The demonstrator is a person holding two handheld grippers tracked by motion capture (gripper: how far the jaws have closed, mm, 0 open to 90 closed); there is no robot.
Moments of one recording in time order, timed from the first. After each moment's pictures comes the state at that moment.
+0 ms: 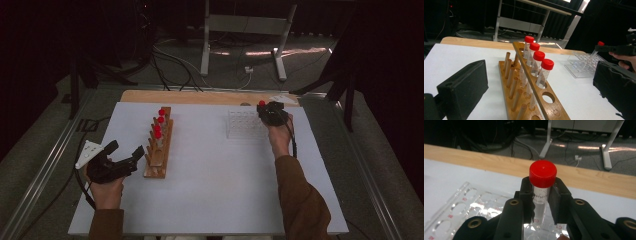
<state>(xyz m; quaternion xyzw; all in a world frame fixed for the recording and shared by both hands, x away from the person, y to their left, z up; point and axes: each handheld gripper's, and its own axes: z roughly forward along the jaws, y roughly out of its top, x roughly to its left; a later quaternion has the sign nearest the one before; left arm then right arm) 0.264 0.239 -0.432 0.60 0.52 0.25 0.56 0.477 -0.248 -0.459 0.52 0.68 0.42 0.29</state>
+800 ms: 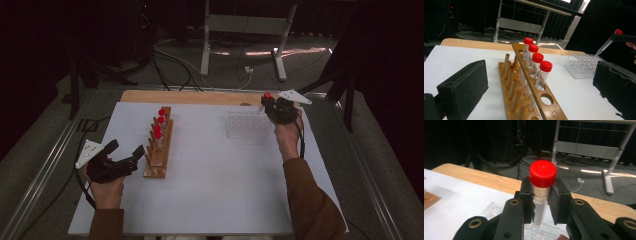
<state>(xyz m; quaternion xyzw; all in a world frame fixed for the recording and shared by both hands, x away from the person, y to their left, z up) 0.264 0.237 -0.428 0.60 0.52 0.25 0.56 0.443 -0.253 -0.410 0.47 0.67 0.48 0.32</state>
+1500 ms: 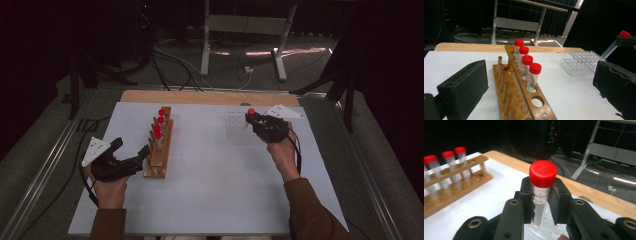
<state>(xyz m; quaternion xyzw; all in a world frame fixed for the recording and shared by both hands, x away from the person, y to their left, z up) 0.263 0.222 -0.416 0.62 0.50 0.25 0.55 0.383 -0.218 -0.405 0.37 0.74 0.50 0.26</state>
